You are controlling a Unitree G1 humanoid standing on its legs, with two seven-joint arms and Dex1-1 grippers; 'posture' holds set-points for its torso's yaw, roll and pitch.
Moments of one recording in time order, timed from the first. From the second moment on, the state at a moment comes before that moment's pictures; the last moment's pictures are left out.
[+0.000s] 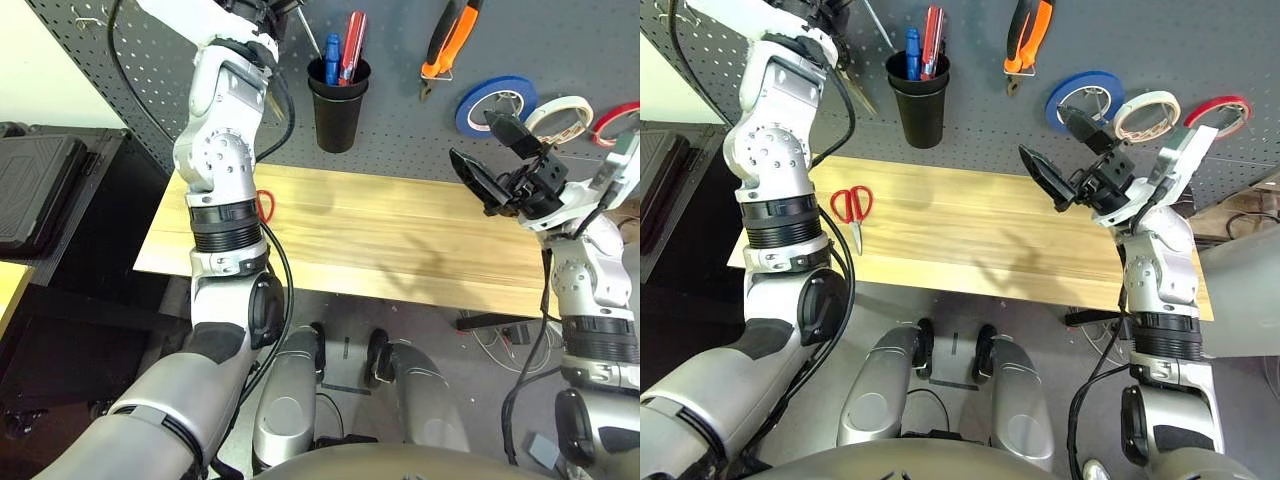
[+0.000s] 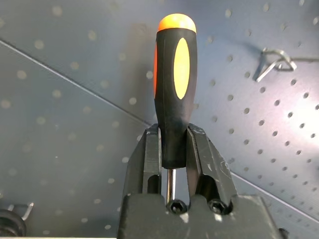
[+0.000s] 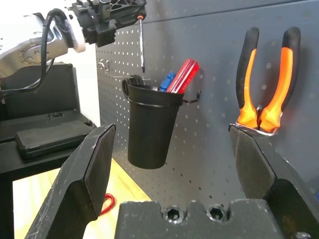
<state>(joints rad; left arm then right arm) -1.08 0.01 0.28 0.18 -0.50 0.29 -0.02 -0.38 -0.38 -0.23 0.08 0.60 -0.11 0.95</state>
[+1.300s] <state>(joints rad) -0.92 0.22 0.19 -0.24 -0.29 0.52 0.03 -0.33 -0.38 -0.15 0.04 0.58 -0.01 0.96</state>
